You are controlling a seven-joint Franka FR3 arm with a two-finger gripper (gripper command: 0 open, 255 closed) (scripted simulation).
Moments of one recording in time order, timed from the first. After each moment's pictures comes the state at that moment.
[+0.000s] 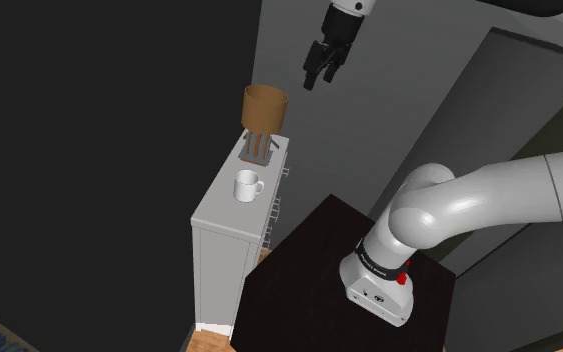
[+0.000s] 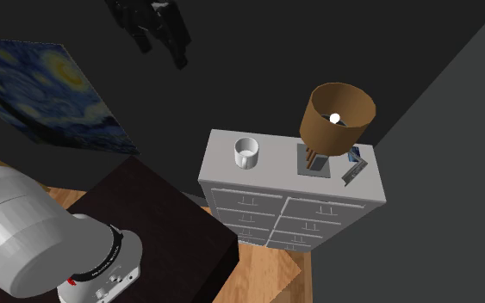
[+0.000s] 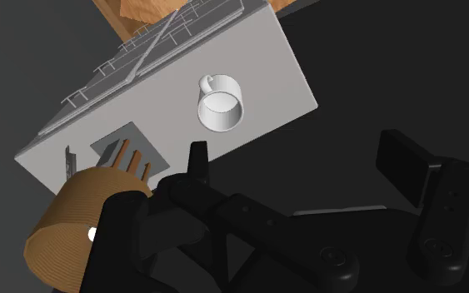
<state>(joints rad) 0.01 -0.76 -0.03 -2.31 -0.06 1.67 -0.02</state>
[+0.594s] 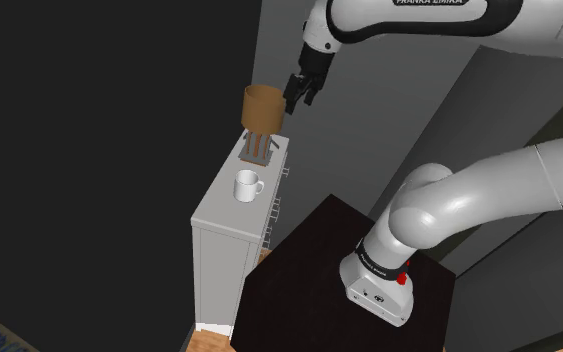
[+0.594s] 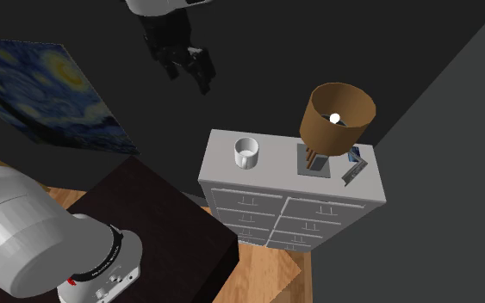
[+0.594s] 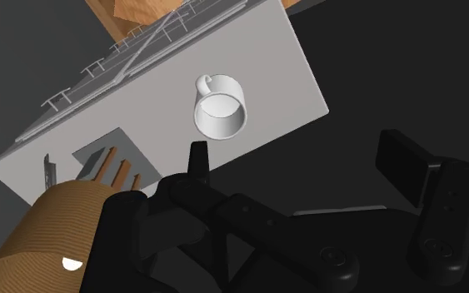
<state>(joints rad) 0.01 -0.65 -0.06 -2.44 -0.07 1.90 -0.03</state>
